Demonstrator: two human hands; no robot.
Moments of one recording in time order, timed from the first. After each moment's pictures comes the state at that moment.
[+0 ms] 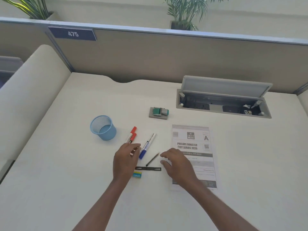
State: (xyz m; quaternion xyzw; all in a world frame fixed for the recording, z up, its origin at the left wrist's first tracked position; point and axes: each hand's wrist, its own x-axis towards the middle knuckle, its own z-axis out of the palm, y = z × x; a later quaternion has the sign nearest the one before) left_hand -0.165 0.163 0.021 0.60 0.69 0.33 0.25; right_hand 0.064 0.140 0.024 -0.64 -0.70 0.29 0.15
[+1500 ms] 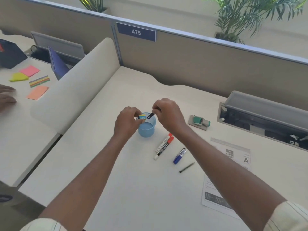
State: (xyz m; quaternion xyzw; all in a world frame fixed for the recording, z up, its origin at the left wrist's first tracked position) left_hand -0.326 0.266 0.087 0.57 0.75 0.26 0.19; right_hand -0.140 0.310 0.139 -0.51 -0.80 0.21 0.22
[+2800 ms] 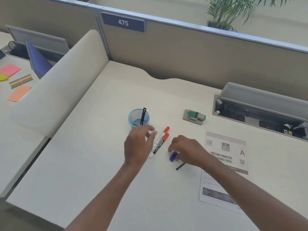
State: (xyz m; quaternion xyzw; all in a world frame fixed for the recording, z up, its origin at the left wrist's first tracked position) left_hand -0.245 0.200 0.062 0.58 0.73 0.34 0.14; right_hand -0.019 0.249 0.039 -0.43 -0.87 0.21 -0.10
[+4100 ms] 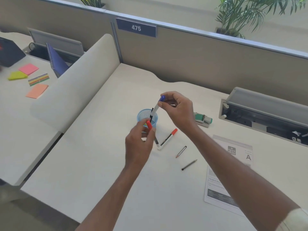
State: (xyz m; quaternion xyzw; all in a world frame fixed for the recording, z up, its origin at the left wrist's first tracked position) left_hand -0.260 0.175 0.084 0.49 0.67 0.50 0.24; right_hand -0.120 0.304 0.138 -0.48 -0.65 0.41 0.44
